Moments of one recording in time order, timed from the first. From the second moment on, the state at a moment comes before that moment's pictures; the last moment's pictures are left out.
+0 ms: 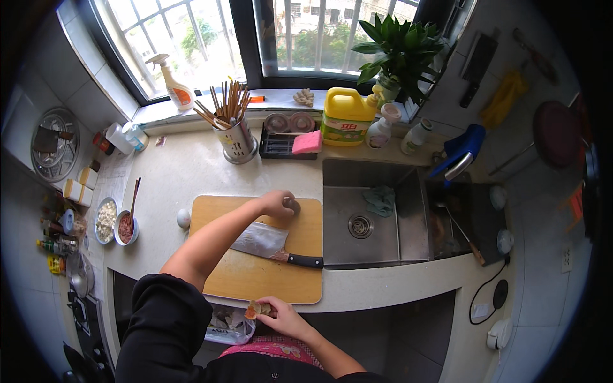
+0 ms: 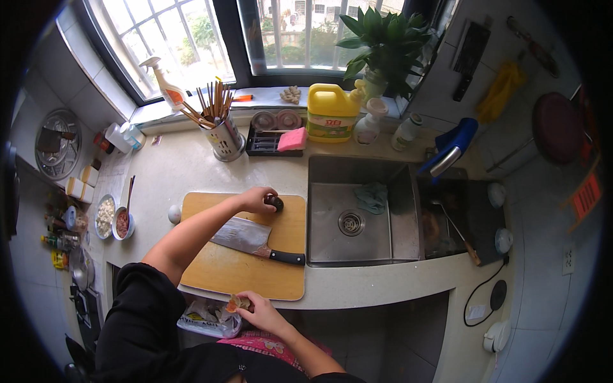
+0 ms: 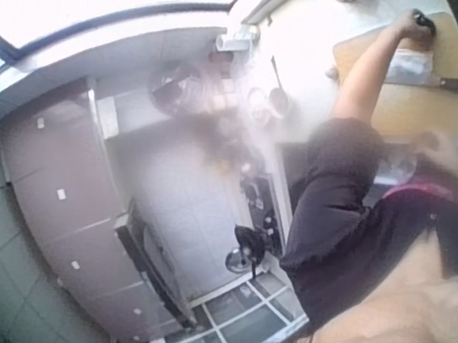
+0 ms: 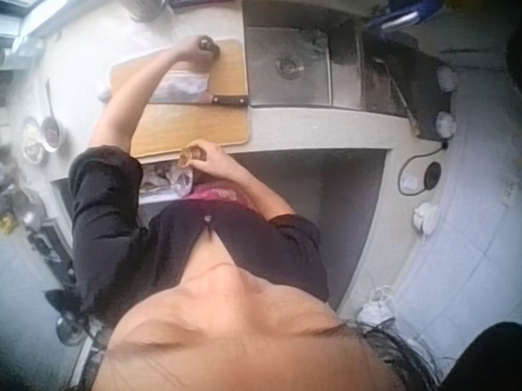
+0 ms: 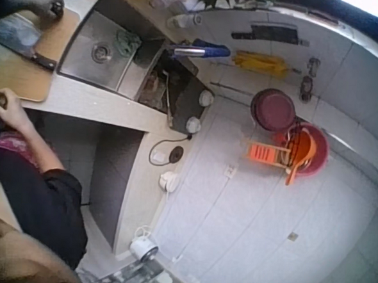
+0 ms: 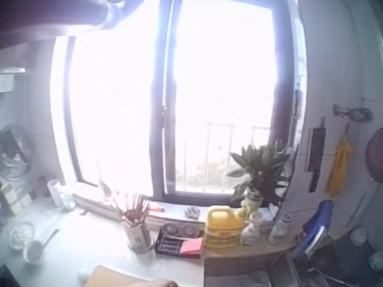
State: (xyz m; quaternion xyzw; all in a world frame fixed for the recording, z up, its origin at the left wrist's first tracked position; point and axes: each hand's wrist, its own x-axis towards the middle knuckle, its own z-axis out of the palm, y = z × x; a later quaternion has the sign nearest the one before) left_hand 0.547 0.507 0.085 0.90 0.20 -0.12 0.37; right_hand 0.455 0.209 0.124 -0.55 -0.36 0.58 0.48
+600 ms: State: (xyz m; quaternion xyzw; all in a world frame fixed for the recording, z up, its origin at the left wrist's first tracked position) left_hand 0.510 0.495 0.119 0.87 0.22 0.06 0.44; right_hand 0.444 0.220 0.114 -0.50 -0.32 0.61 0.52
